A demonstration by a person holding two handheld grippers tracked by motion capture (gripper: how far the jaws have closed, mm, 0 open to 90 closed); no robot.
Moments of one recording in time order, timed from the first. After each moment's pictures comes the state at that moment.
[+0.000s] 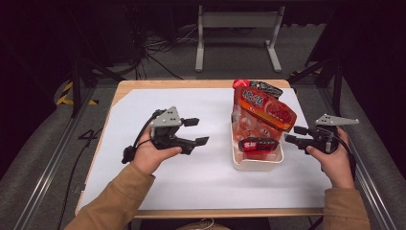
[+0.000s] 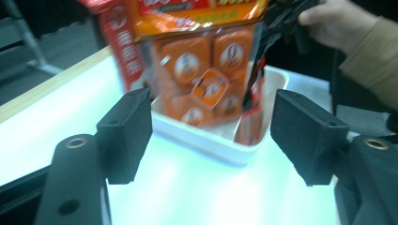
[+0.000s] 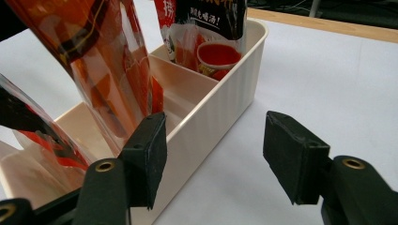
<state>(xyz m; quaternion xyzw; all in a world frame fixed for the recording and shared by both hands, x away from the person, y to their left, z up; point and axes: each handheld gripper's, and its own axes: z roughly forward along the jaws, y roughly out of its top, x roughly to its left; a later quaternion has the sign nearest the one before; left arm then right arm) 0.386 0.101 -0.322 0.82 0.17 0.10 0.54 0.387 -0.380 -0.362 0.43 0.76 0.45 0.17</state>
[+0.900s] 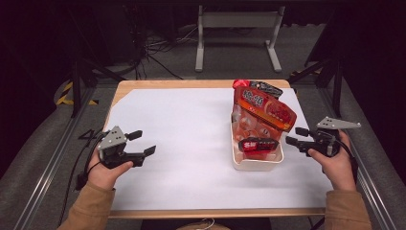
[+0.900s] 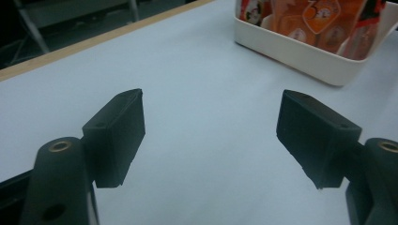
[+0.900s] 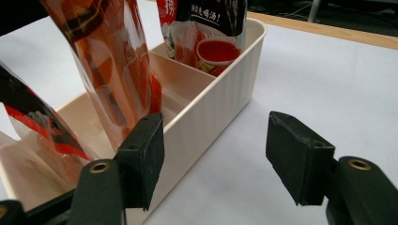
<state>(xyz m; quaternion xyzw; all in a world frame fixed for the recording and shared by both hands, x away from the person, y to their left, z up) 0.364 0.227 -0.386 0.79 0.31 0.18 0.50 0.381 -0.384 -0.367 0.41 0.77 0.45 0.19</state>
